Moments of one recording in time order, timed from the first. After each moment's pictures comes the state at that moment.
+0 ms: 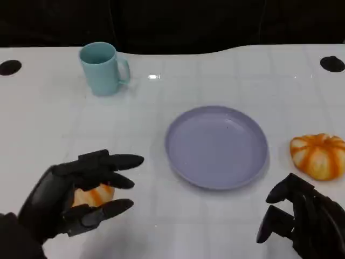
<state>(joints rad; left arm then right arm) 0.13 0.19 0.08 -0.17 -0.03 -0.26 -0.43 0.29 -0.04 -0.03 -0.33 0.43 0.30 0.30</state>
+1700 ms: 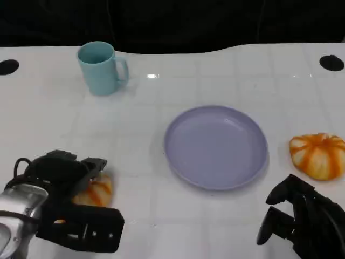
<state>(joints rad) -0.28 0.49 -0.34 0.23 0.95 -0.01 -0.33 0.30 -0.04 -0.03 -0.36 0.43 0.33 0.30</state>
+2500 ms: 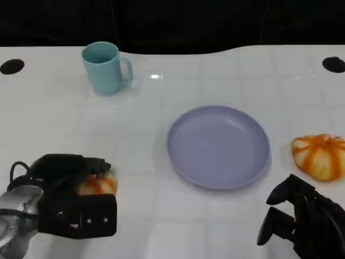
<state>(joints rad) -0.36 0.46 -0.36 0.54 0.73 -0.17 -0.05 0.30 -0.04 -0.03 -0.36 0.43 0.32 0.30</state>
